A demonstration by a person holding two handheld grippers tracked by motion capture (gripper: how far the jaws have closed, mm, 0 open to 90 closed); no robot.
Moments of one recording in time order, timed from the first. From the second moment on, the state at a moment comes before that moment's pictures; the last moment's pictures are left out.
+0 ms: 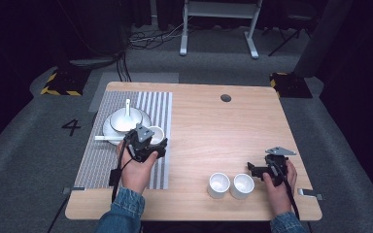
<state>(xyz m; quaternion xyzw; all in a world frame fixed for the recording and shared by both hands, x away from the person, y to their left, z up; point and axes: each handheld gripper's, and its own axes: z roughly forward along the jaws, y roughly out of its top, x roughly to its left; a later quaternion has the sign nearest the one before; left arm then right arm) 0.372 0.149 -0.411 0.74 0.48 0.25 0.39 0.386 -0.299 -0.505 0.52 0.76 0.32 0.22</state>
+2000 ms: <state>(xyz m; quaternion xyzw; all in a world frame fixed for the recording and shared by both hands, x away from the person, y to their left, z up) 0.405 0.159 -0.468 0.78 0.53 0.20 0.28 0.386 -0.298 -0.505 0.52 0.76 0.32 0.22</state>
